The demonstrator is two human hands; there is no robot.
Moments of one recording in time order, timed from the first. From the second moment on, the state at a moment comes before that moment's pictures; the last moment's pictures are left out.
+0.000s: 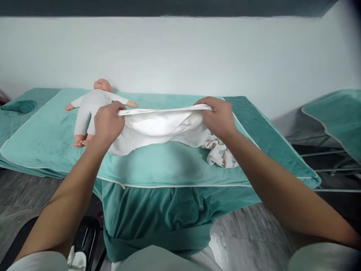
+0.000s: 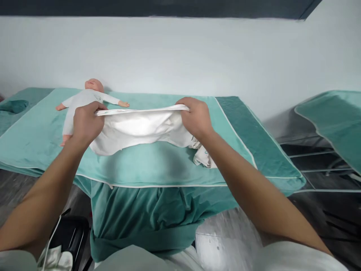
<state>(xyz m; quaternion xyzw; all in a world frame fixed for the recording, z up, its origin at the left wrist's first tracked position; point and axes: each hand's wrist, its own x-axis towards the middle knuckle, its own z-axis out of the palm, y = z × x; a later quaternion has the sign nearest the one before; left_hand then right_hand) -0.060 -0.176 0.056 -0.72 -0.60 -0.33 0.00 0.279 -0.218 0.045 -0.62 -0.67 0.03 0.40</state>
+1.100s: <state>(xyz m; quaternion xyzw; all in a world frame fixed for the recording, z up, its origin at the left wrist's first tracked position) 0.063 -0.071 -0.098 -0.72 -0.65 -0.23 -0.06 0.192 -0.099 -0.103 -0.72 -0.66 0.06 0.21</state>
